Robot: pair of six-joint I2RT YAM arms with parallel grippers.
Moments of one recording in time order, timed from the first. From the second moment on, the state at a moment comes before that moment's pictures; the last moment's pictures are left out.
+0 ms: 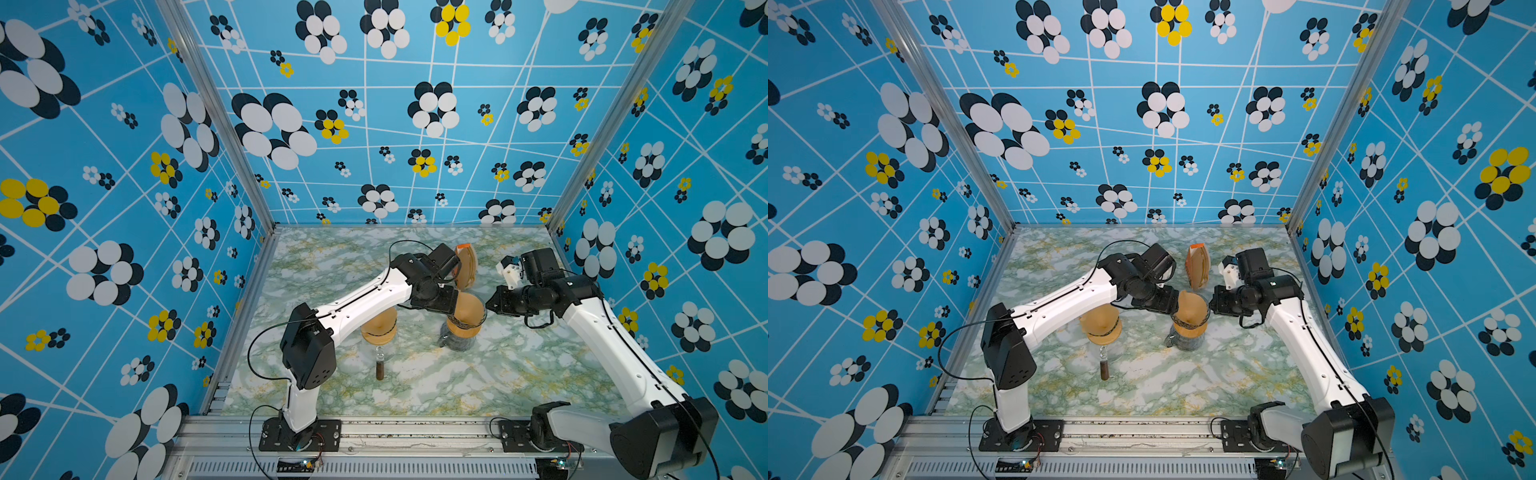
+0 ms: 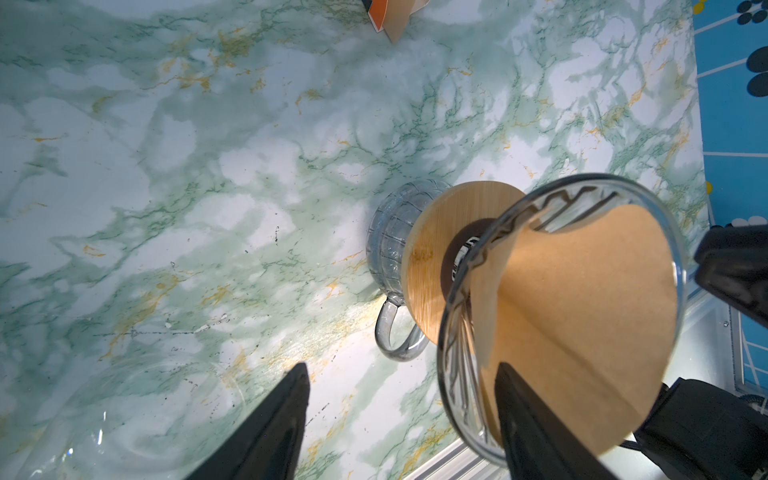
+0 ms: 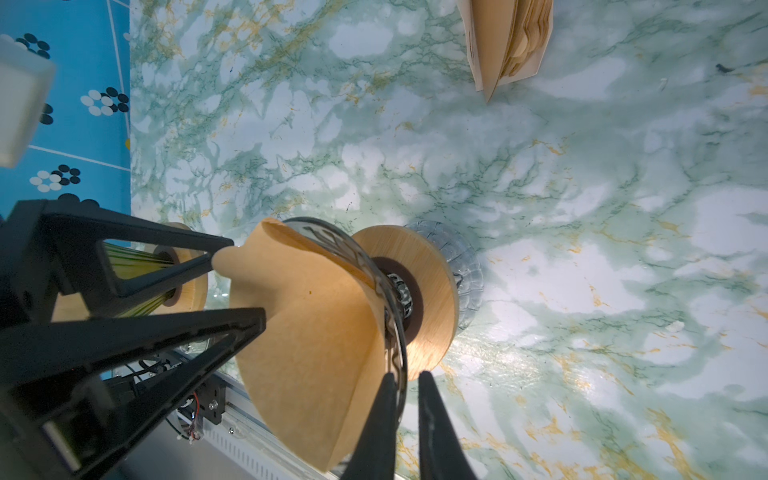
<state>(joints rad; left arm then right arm) -0.88 1.91 1.80 -1.00 0.13 -0.58 0.21 1.24 1.15 -1.00 -0.34 0.24</state>
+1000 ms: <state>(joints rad) -0.88 1.91 1.80 -0.99 0.14 -0.58 0.21 1.26 1.15 -1.00 -0.31 0.24</state>
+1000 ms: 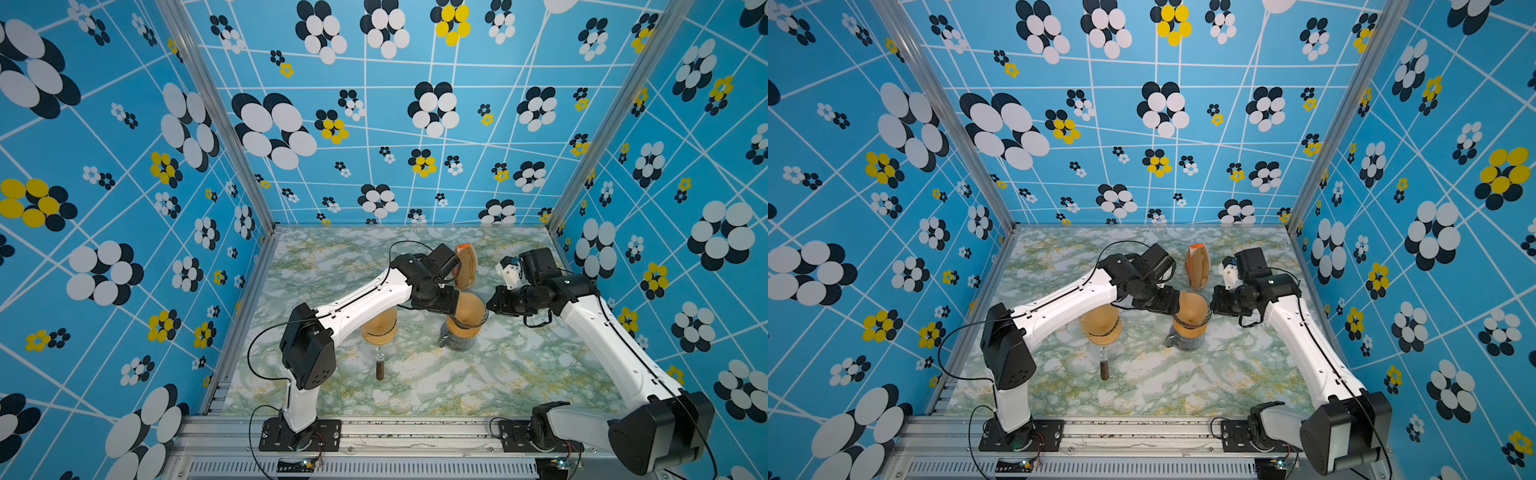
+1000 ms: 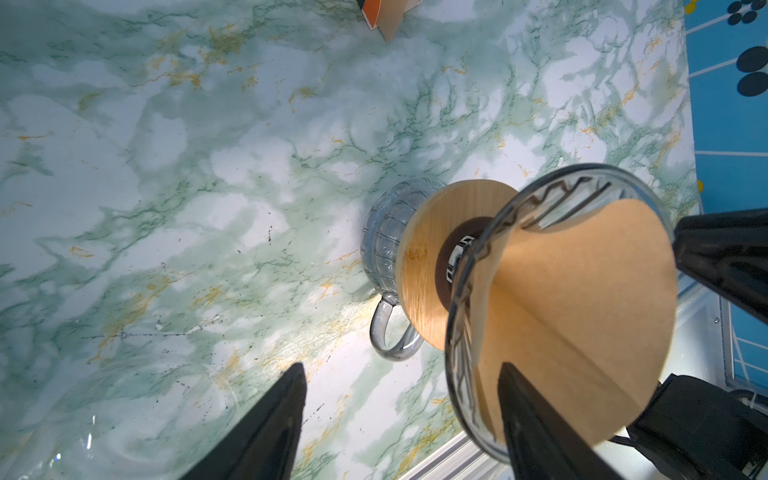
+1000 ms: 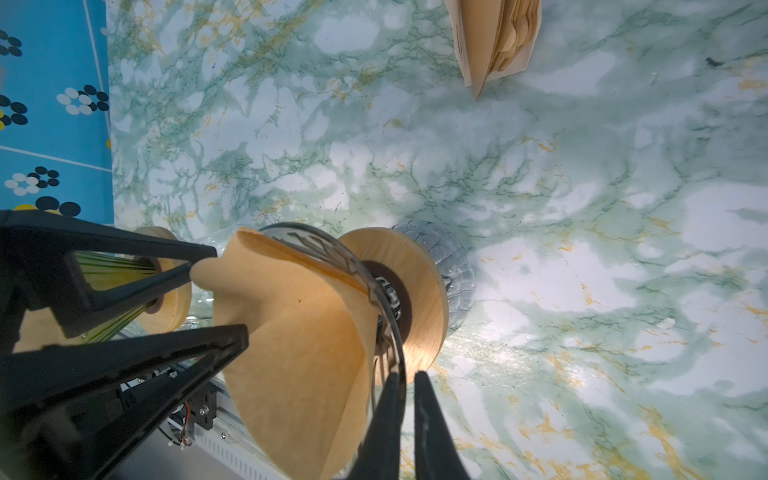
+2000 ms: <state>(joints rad) -0.69 1.34 1.38 -0.64 0.08 -0.49 0.21 1.06 1.18 -0.89 -0.20 0.29</state>
